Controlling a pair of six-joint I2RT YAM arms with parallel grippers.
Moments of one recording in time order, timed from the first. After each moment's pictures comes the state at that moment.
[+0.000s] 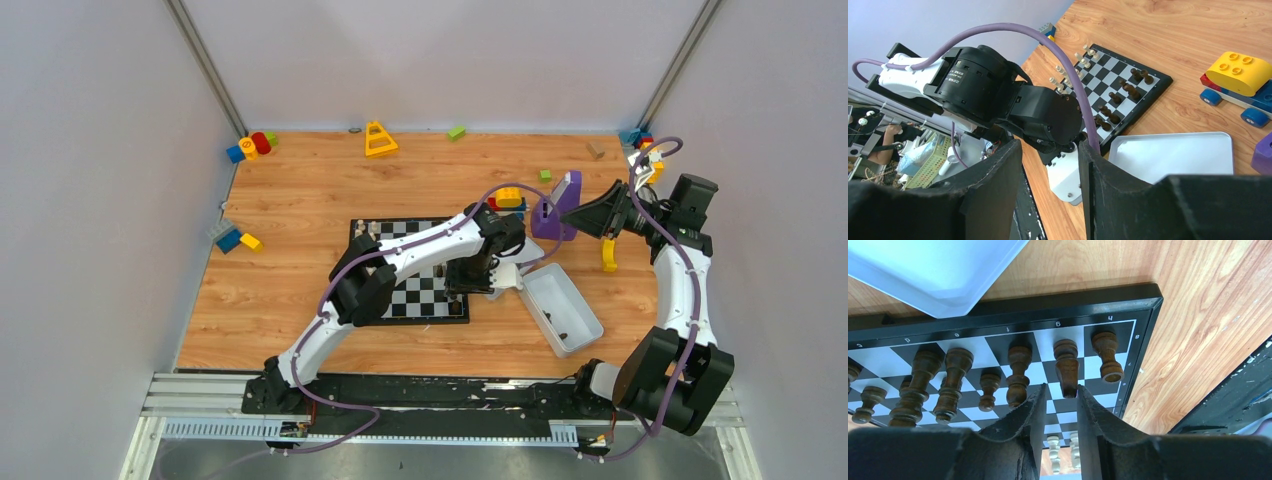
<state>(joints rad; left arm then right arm) -1.04 2.34 2.10 -1.40 0.03 0.60 -0.41 1.23 0.98 -0.32 -1.49 0.11</state>
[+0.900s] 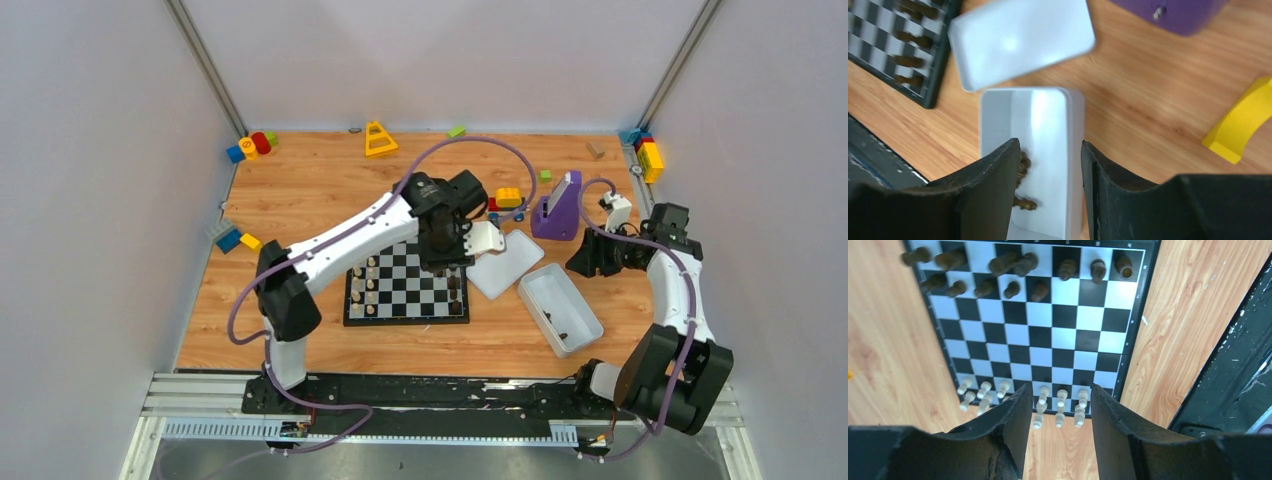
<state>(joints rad) -0.96 1.92 1.89 -1.30 0.05 0.58 -0.39 1.21 0.91 -0.79 -0.81 -0.52</state>
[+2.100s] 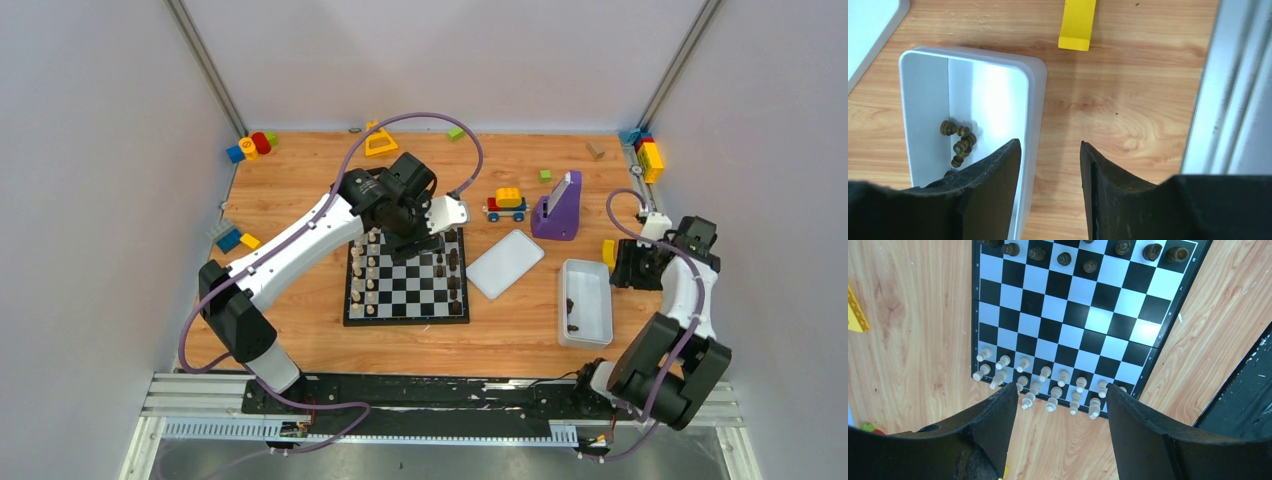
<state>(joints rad) -0.79 1.63 1.64 -1.11 0.07 0.58 -0.55 1.31 0.86 -0.71 -0.37 -0.45</state>
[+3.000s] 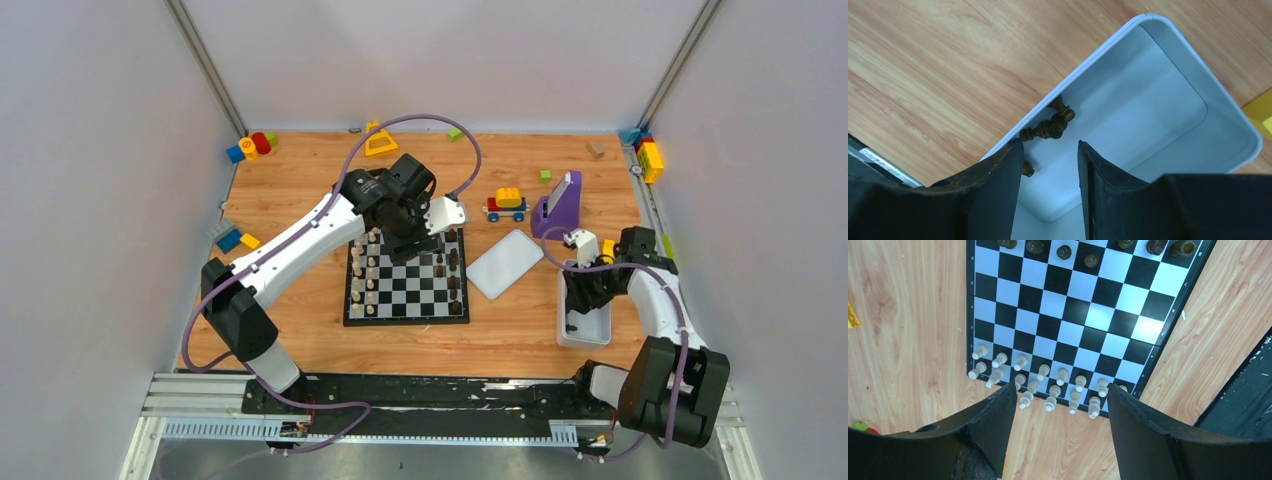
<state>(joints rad) -0.77 1.63 1.63 -1.10 0.07 0.58 -0.27 1.16 0.70 -0.83 -0.51 -0.82</state>
